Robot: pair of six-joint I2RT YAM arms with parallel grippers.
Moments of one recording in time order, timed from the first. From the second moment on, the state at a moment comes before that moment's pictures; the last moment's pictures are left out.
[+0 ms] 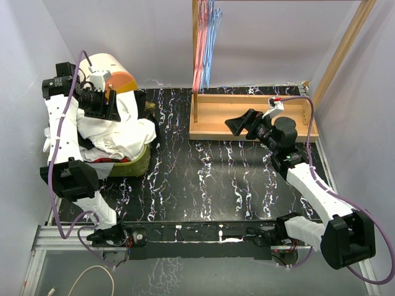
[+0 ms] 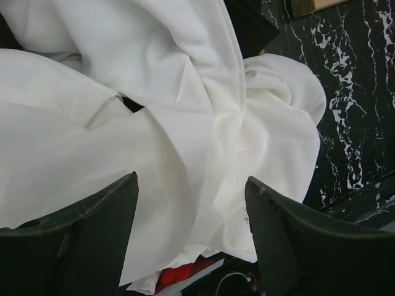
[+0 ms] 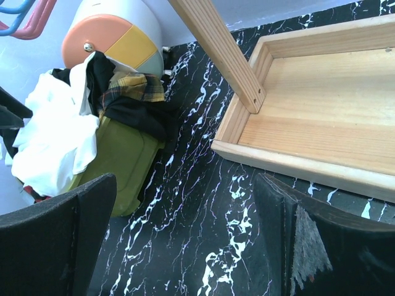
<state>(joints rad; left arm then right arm) 0.21 1.74 2.01 -1.39 0.50 0.40 0.27 1.09 0.74 0.25 -0.29 0.60</state>
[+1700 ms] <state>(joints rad) 0.06 1.54 2.50 -1.30 0.46 0.41 0.90 1.93 1.47 0.32 -0.24 0.14</state>
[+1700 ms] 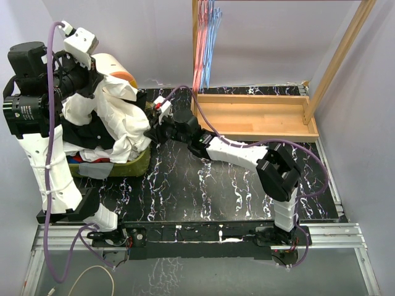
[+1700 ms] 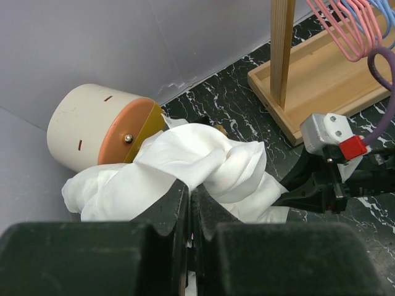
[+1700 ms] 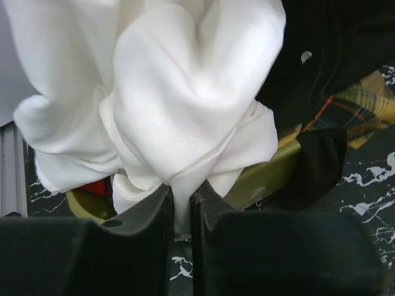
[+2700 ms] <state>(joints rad) 0.06 1.77 3.03 -1.04 0.40 0.16 0.90 1.28 1.75 0.09 0.11 -0.24</state>
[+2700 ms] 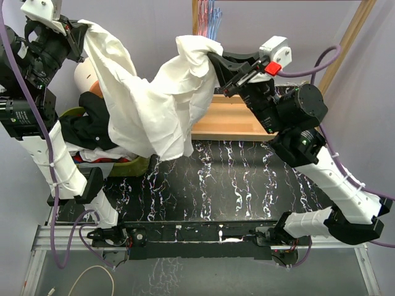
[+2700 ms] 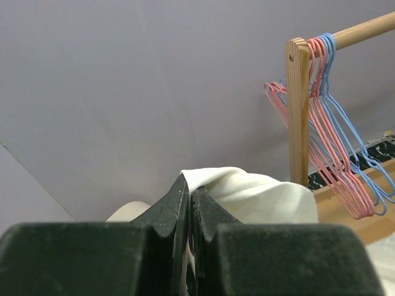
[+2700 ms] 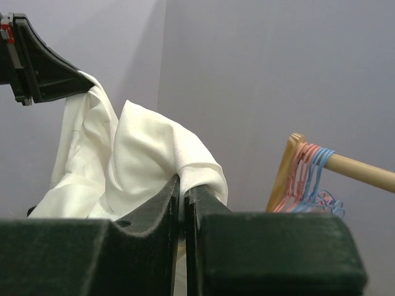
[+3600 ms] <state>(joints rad) 0.06 1.70 1.98 -0.78 0.40 0.05 0.34 1.25 0.96 0.25 0.13 0.50</state>
